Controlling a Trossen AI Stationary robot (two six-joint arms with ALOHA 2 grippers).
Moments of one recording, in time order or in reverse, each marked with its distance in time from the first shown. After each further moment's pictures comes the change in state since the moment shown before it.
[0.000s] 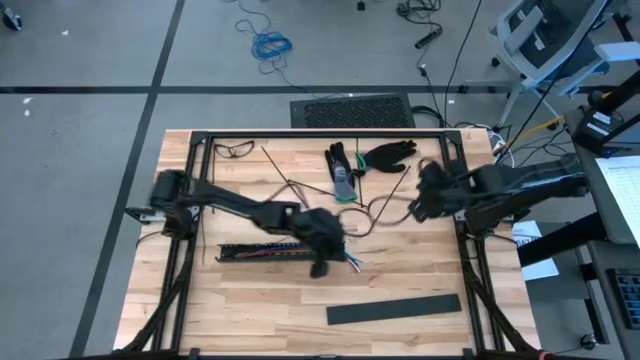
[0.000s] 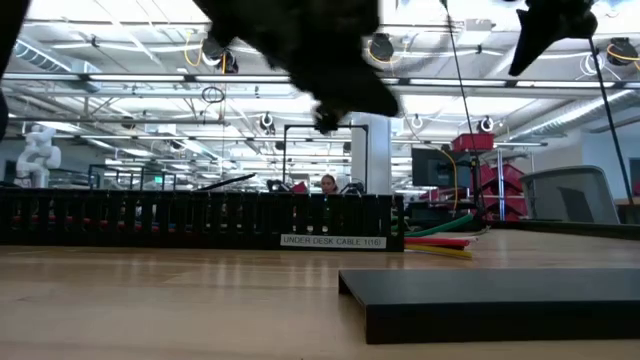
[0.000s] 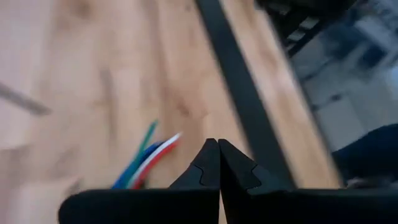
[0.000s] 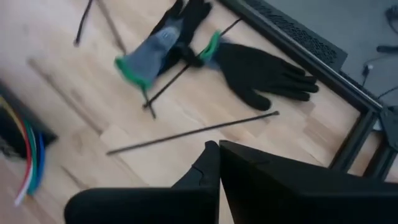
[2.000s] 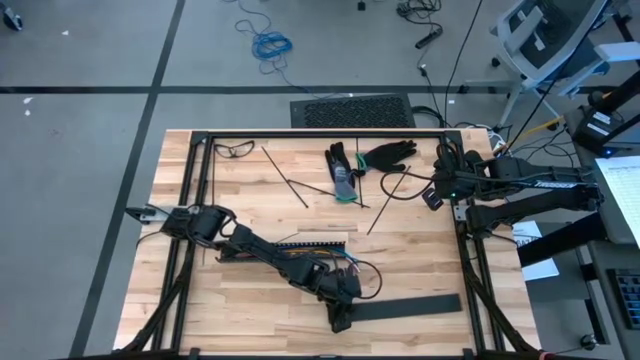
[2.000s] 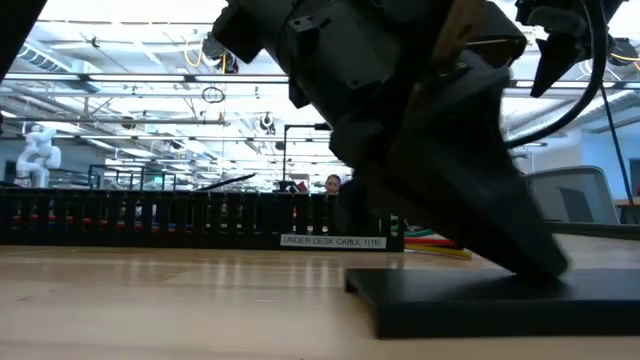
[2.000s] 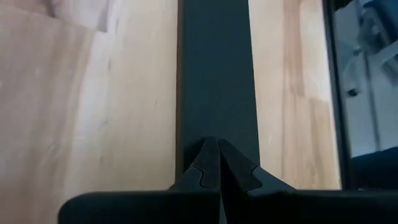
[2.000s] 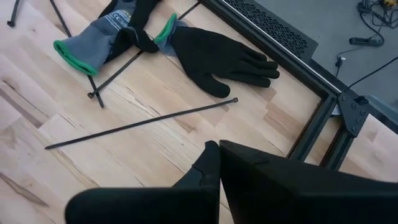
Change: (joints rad) left arm -0.258 0.423 0.353 -0.129 -0.210 -0.383; right arm -0.206 -0.180 -0.135 -0.003 -0.031 -0.182
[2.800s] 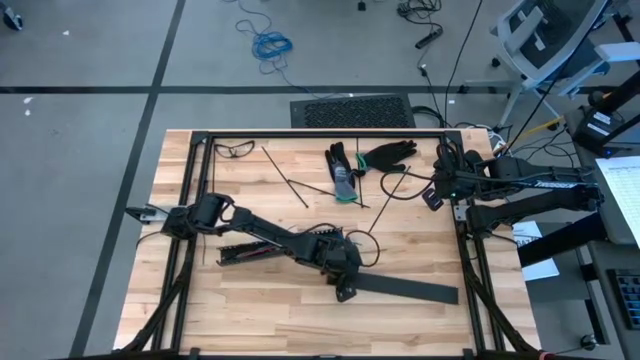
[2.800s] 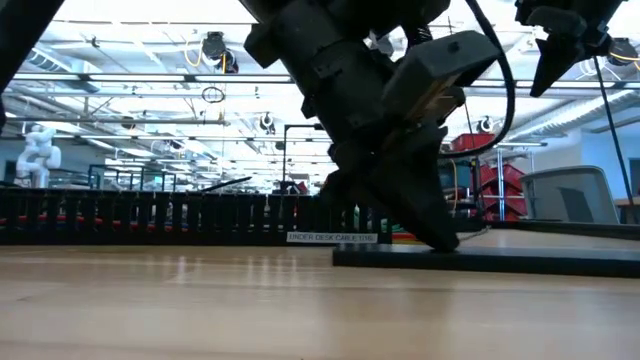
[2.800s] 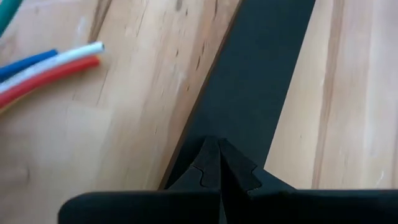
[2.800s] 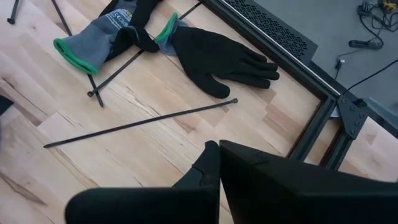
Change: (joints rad) left arm 0.133 -0.021 -0.002 -0.188 -0.078 0.029; right arm 0.000 0.000 0.000 0.003 0.000 -0.020
